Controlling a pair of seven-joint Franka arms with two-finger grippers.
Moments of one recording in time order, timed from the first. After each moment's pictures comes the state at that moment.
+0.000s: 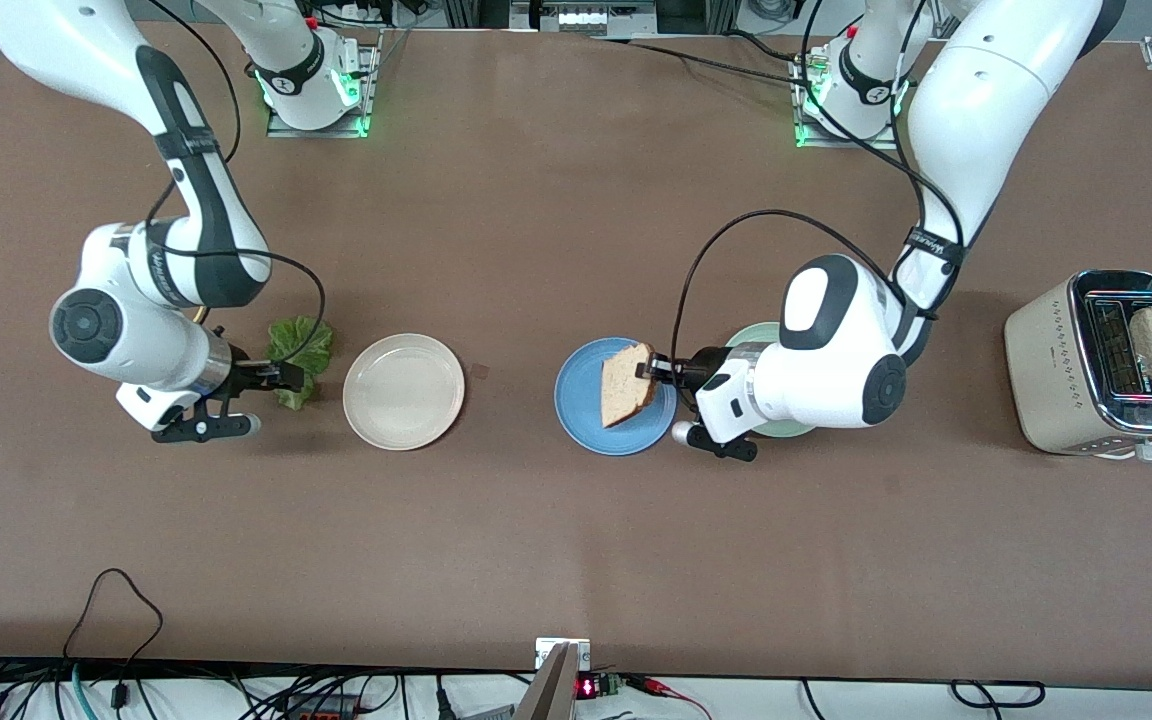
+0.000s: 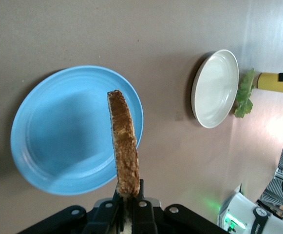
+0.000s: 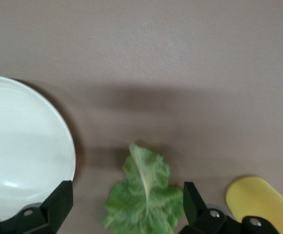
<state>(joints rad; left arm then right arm) -0.05 0.77 -0.49 -1.41 -0.45 2.08 -0.04 0.12 0.48 -0.01 -1.82 0.01 2.23 -0.01</state>
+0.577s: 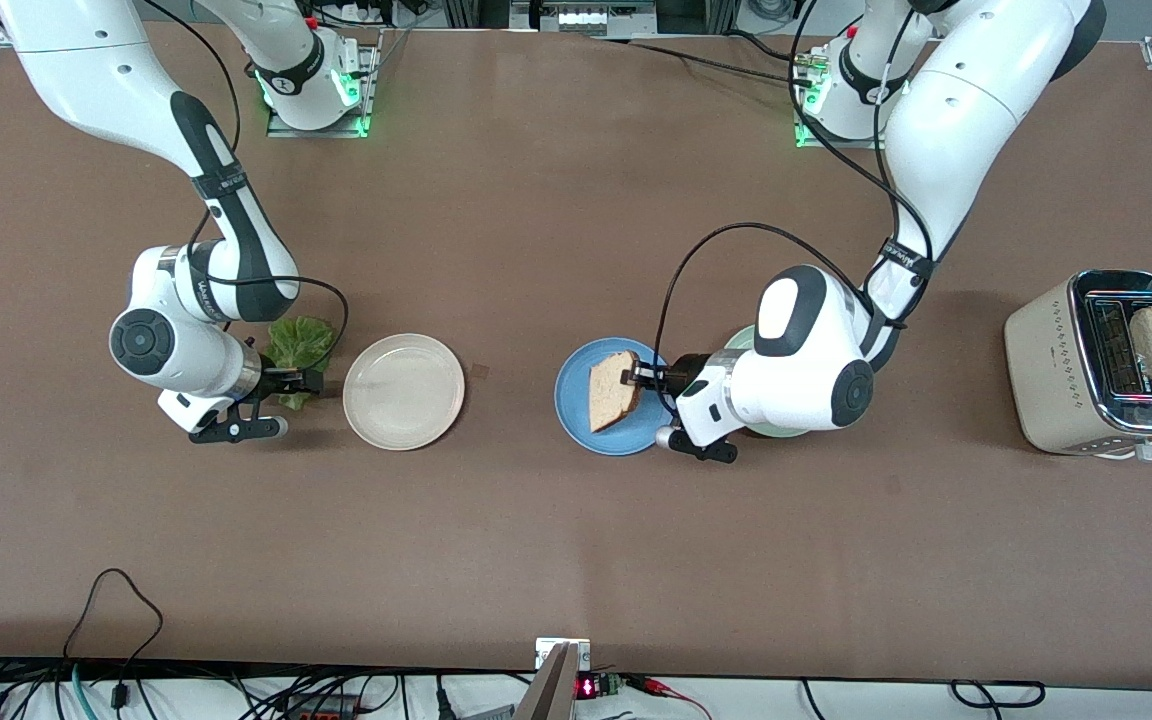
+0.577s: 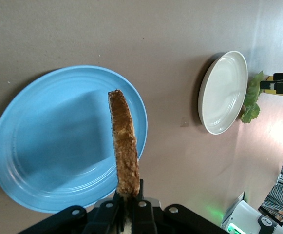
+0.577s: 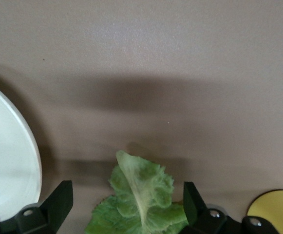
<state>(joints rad) -0.07 0.81 -0.49 -1.41 -0.45 2.12 -0.05 0.12 0.54 -0.01 -1.88 0.00 2.31 0.00</state>
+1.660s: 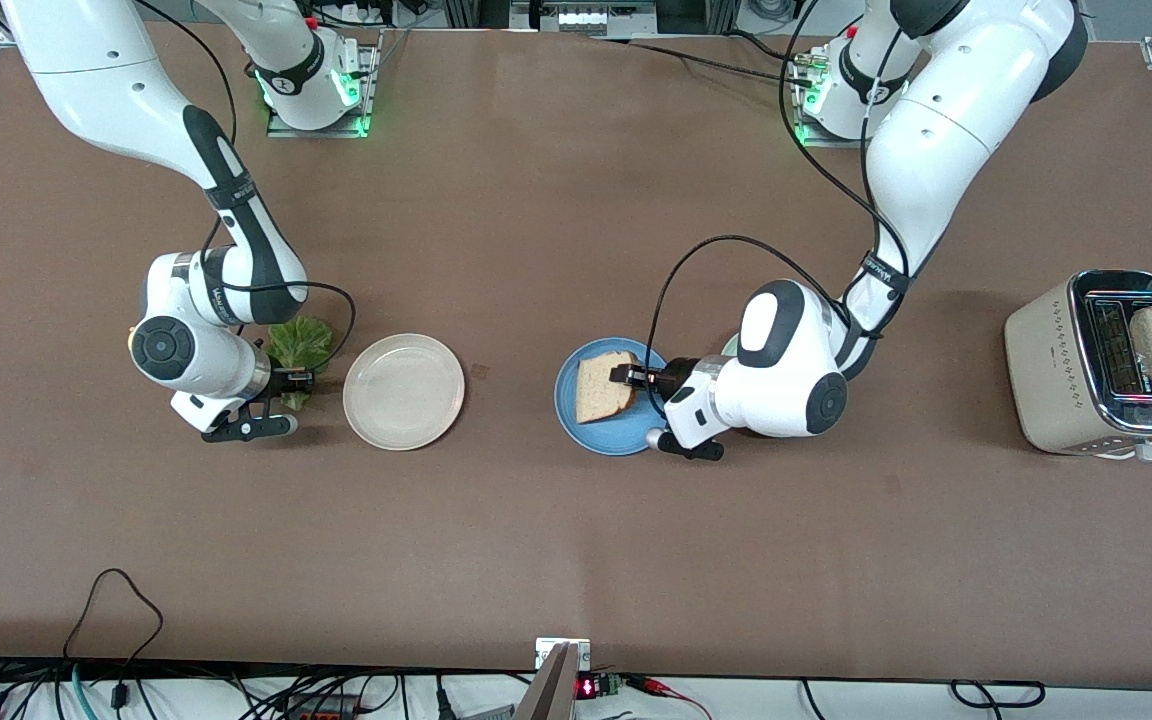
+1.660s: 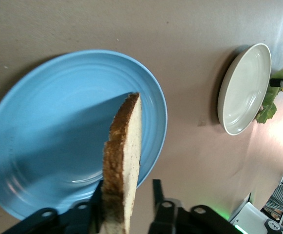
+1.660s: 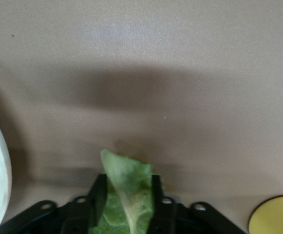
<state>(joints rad) -0.08 0.87 -0.48 -1.41 -0.45 2.15 -0.05 0.12 0.58 -0.02 -1.89 -0.05 2.33 0.01</state>
